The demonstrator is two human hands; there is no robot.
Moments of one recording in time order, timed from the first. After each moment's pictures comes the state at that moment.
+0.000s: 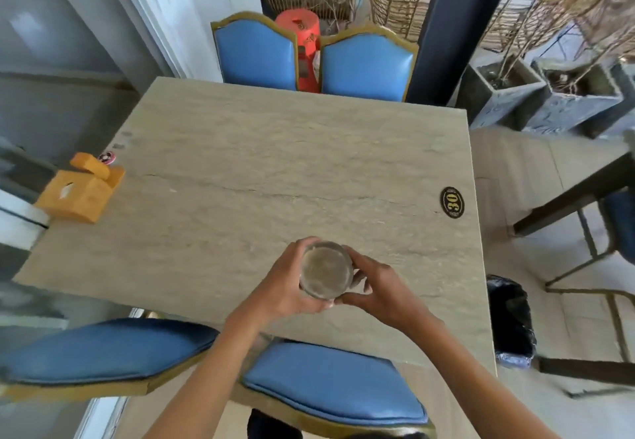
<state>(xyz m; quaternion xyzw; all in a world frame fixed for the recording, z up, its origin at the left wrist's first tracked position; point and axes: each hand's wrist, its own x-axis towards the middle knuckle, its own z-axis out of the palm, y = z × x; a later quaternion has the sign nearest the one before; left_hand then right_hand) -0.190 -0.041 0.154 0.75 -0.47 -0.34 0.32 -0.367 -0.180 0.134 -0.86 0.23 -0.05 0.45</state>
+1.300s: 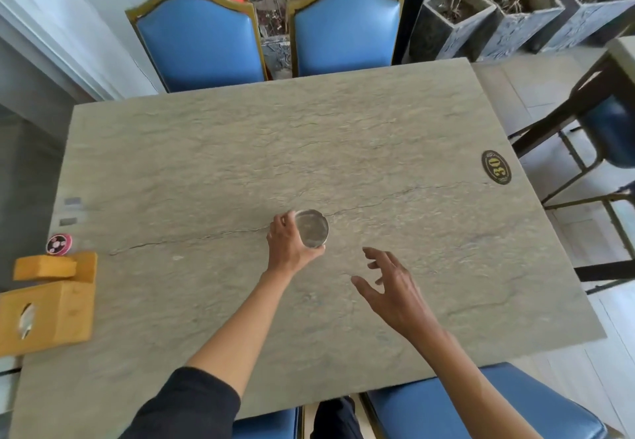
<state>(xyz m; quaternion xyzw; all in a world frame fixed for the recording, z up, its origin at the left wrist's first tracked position) 0.084 -0.137 -0.016 0.84 -0.47 -0.21 0.17 -0.152 -0.125 0.069 -0.75 0.53 -0.11 0.38</state>
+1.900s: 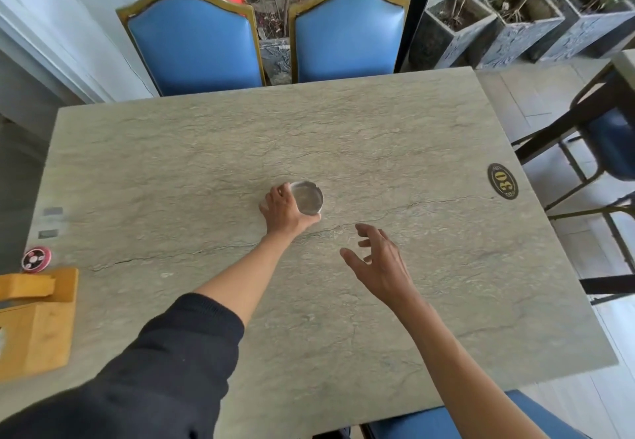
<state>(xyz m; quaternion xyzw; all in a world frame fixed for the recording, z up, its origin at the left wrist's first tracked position) 0.128 -0.240 -0.030 0.85 -0.46 -0.22 0.12 -0.097 -0.196 0.057 -0.72 0.54 -0.15 0.40</state>
